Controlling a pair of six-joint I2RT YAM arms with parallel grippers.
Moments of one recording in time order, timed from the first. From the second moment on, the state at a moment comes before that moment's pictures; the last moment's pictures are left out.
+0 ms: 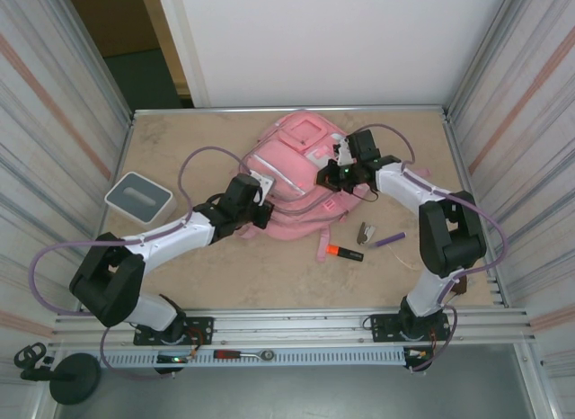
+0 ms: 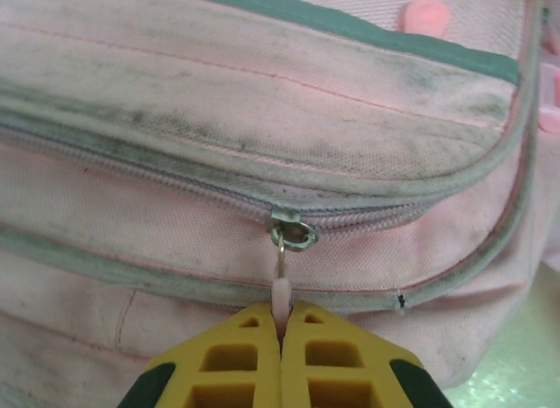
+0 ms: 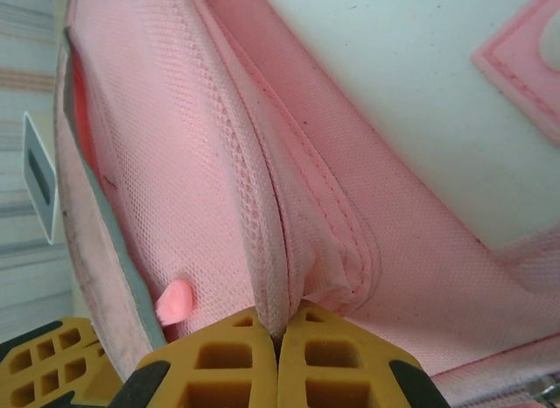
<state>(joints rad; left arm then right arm) -0.67 1.44 0.83 -0.14 -0.03 -0.14 0.34 1.74 1.22 -0.40 -0.53 0.60</state>
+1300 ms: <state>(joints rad) -0.68 1.35 0.74 -0.19 -0.05 -0.13 0.48 1.91 1.38 -0.44 -0.52 0.56</state>
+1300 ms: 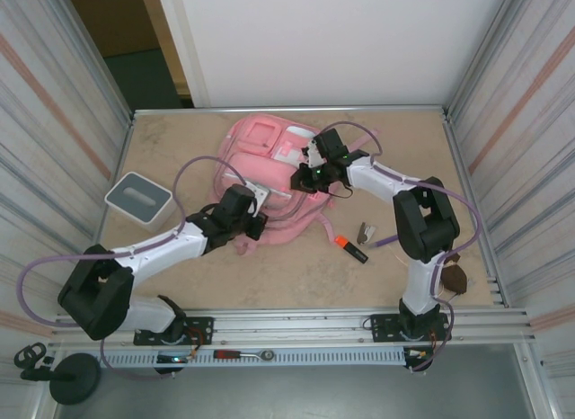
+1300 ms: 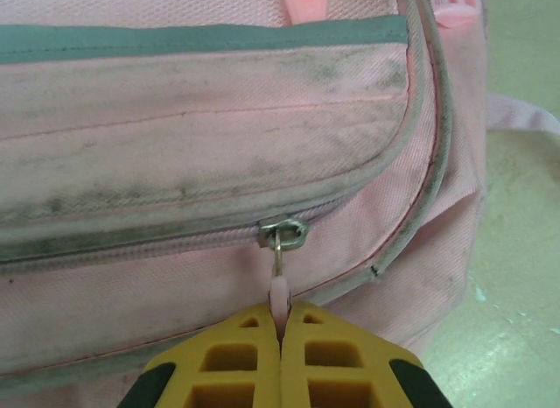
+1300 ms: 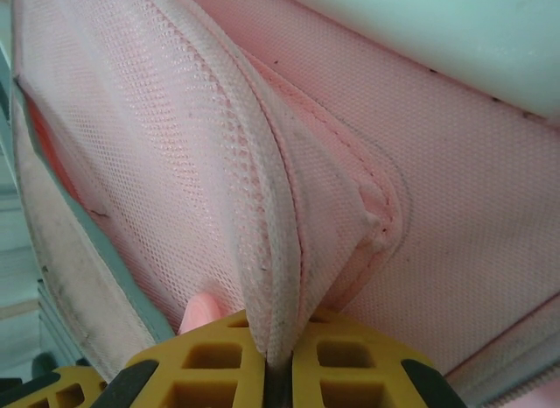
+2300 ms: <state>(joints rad) -0.68 1.45 0.89 -0.25 -0.03 -0.10 0.33 2.24 2.01 -0.96 -0.64 0.18</state>
